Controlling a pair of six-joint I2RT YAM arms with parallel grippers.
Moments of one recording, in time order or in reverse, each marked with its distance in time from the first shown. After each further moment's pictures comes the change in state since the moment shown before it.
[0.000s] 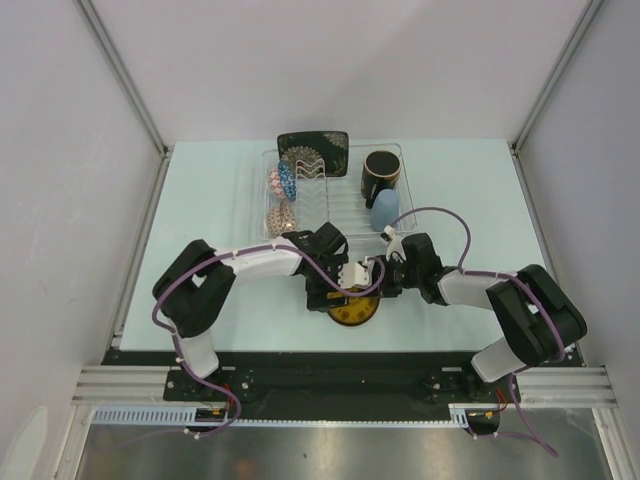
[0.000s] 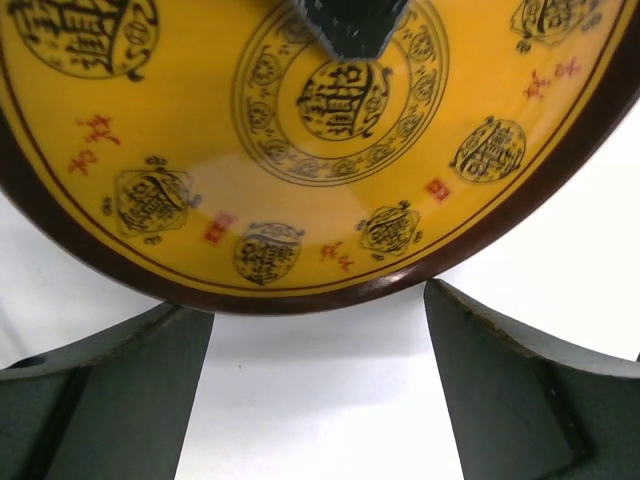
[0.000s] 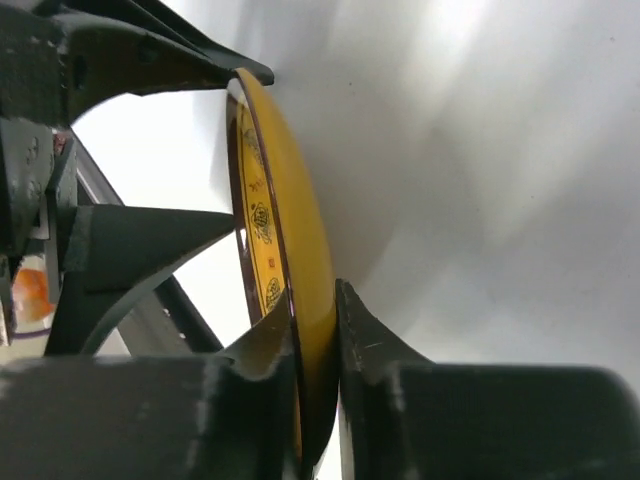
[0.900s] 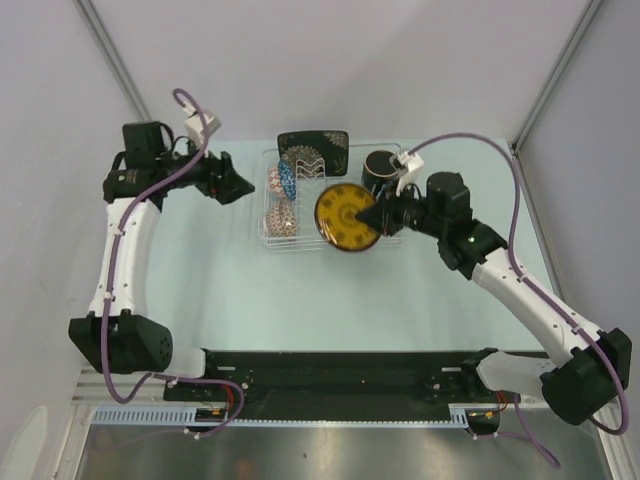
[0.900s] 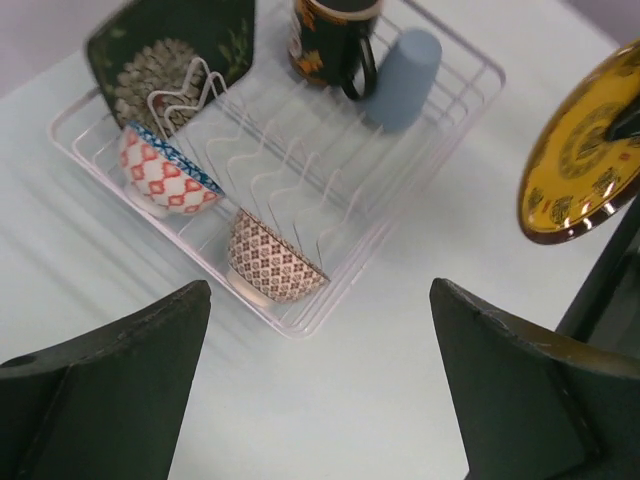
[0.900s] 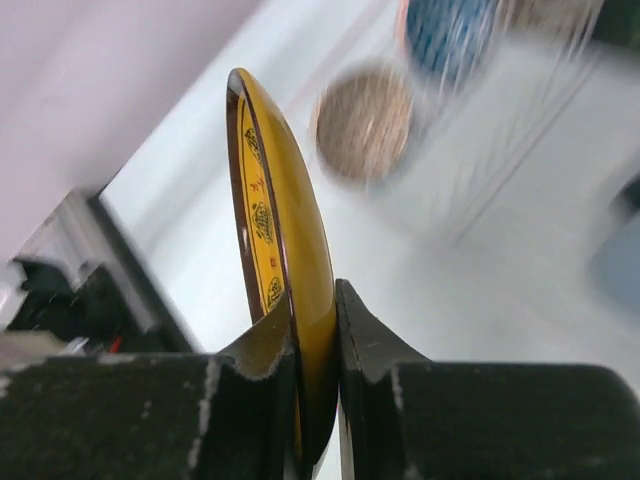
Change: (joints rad) left arm 0.825 -0.386 0.468 -0.235 0.536 -0.387; right arm 0.021 -0.344 0.459 -0.416 0.144 -0.199
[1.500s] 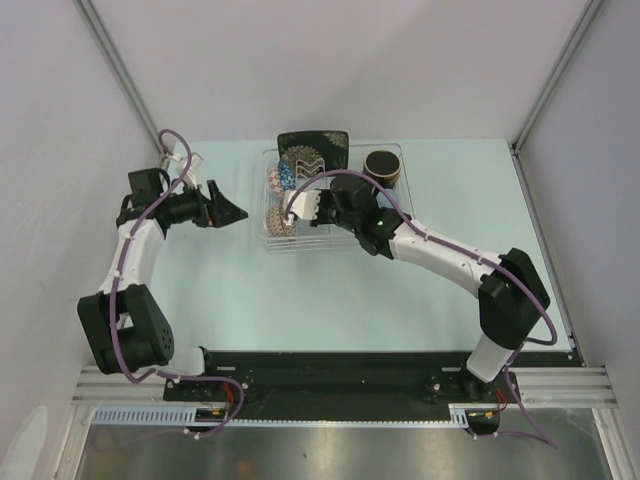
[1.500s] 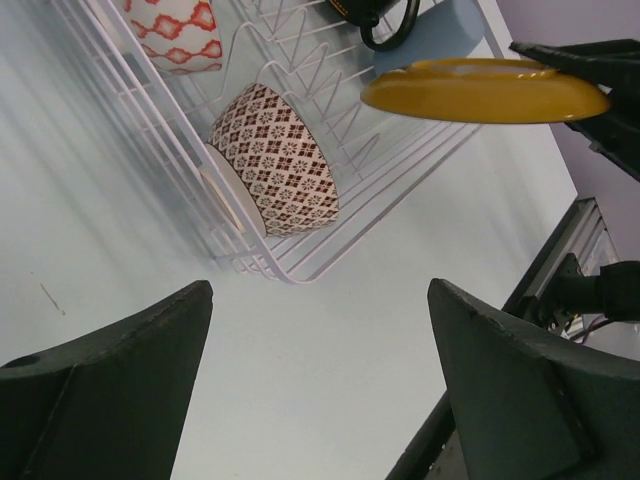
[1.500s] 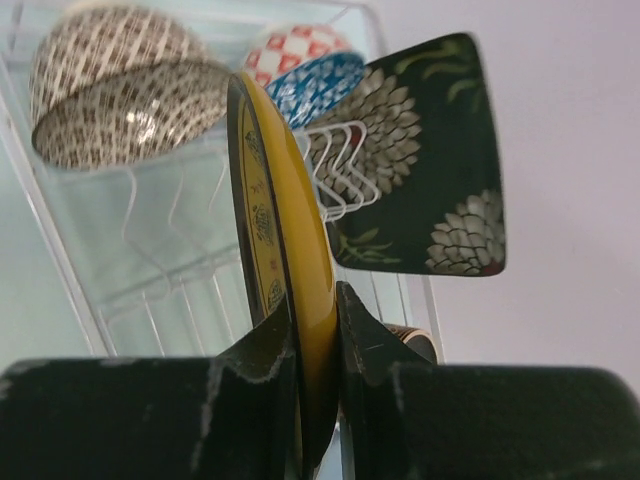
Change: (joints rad) left arm 0.221 0.011 -0.476 0.337 0.180 -0.301; right arm 0.291 0.500 0.346 0.153 0.506 -1.250
